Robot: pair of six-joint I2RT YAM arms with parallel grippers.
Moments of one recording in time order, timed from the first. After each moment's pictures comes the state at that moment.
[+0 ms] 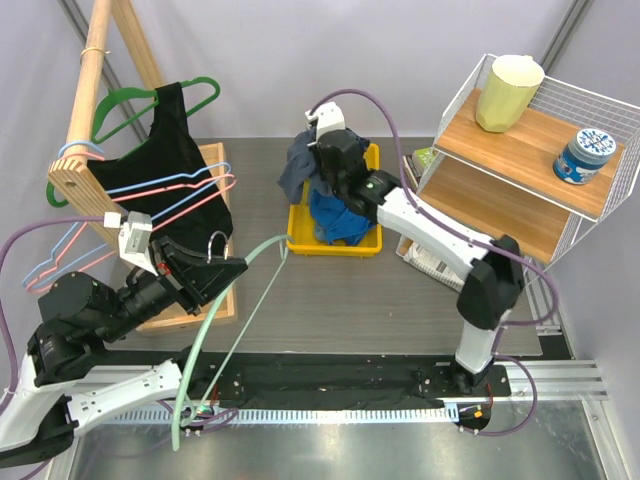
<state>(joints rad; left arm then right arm) -1.03 0.52 1.20 -0.54 -0.05 -0.47 0.77 1.75 1.65 -0.21 0.53 0.01</state>
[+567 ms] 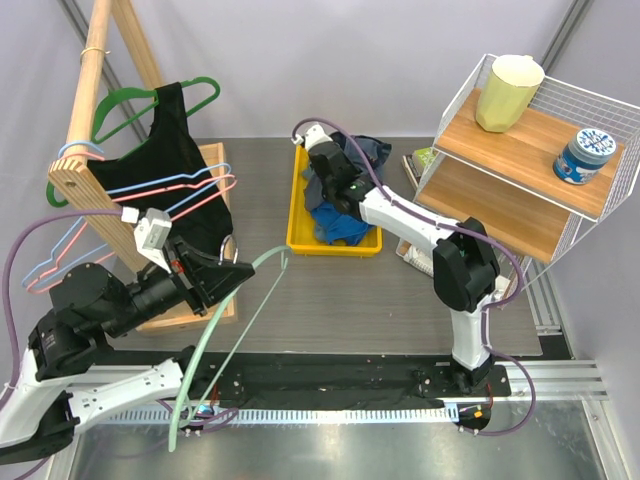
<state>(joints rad) -1.03 0.57 1.24 -0.63 -0.02 -0.48 0.72 1.98 1.69 -0.17 0.72 -0.35</state>
